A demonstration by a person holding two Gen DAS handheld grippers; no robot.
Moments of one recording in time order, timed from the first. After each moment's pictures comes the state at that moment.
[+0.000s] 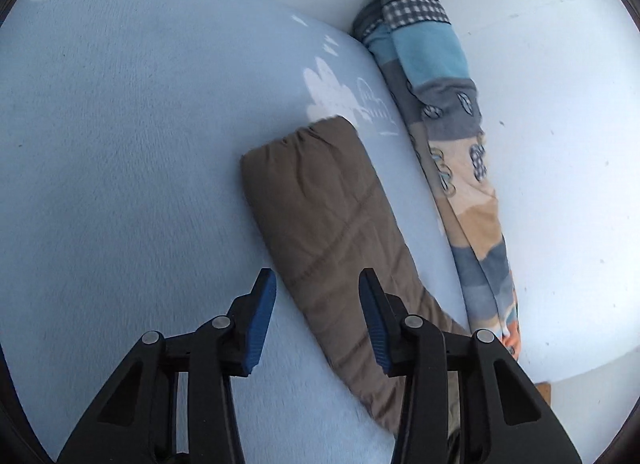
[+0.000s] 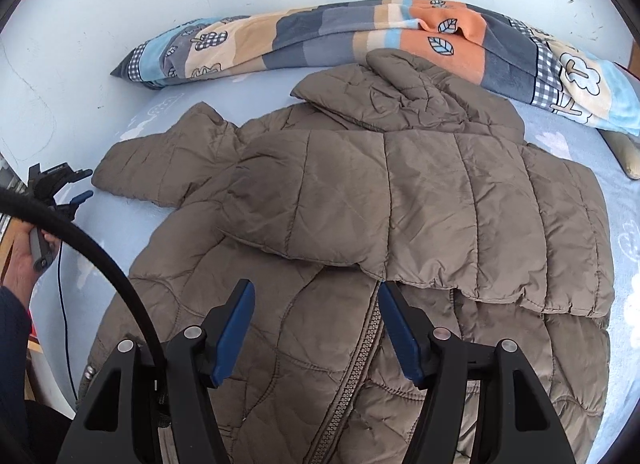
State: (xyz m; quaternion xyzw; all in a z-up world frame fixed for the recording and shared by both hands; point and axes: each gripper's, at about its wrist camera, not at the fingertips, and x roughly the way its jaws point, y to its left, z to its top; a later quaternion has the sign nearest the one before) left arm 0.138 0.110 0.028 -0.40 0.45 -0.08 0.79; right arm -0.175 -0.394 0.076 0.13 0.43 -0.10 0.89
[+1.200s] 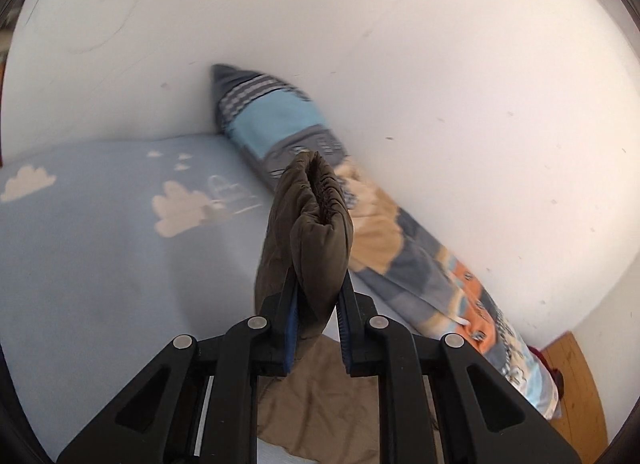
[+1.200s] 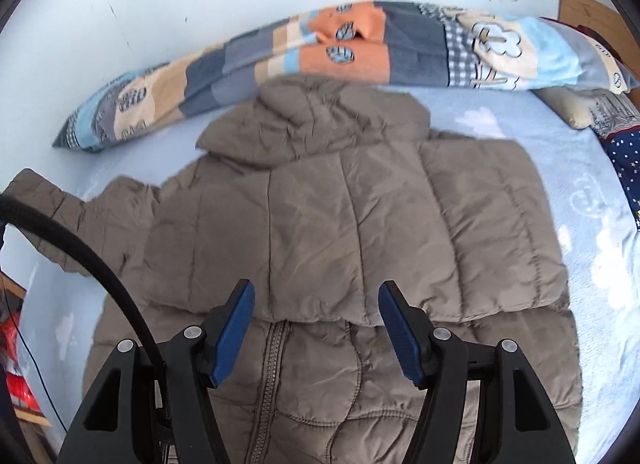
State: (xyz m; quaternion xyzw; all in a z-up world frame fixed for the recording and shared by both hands) left arm 0.062 0.005 0.223 -0.27 0.29 -0.18 0.90; right arm -0.203 -0.464 0.096 0.20 0.38 -0.21 0.88
